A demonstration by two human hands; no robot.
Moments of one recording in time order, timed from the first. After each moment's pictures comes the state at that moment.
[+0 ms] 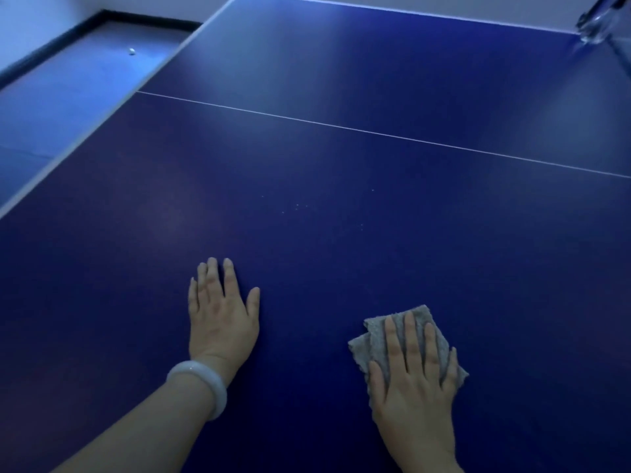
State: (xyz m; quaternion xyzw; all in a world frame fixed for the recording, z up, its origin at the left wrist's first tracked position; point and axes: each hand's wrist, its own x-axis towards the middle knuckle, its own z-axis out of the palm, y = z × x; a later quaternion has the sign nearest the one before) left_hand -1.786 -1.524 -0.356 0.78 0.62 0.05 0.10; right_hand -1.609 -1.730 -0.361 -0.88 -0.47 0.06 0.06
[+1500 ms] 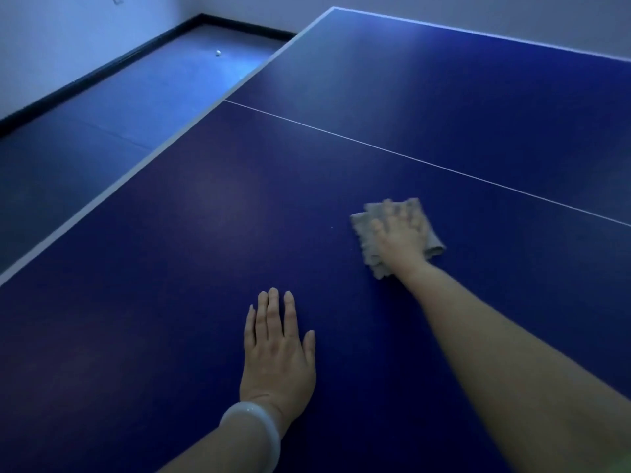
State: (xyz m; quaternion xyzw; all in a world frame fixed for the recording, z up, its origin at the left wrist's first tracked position) left_hand -1.781 -1.524 -0.356 0.78 0.63 0.01 0.07; right_hand -1.540 -1.400 -0.344 -0.83 -0.54 0.15 0.04
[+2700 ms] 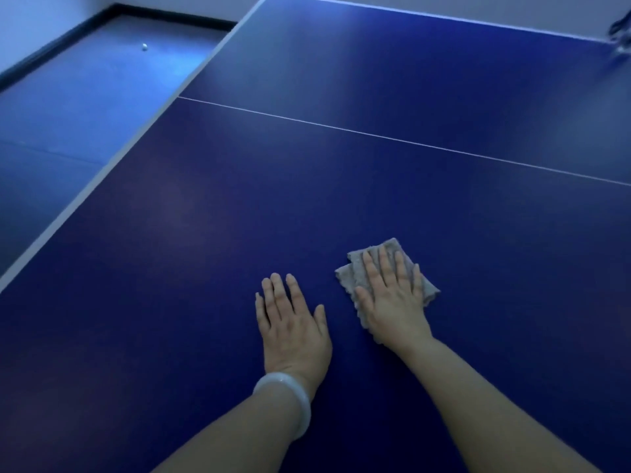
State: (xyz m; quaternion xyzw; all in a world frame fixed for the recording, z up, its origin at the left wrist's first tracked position) left_hand -1.784 -1.522 -0.355 0.78 0.61 0.00 0.10; right_hand -1.619 -1.557 -0.362 -0.82 -0.56 0.11 0.03
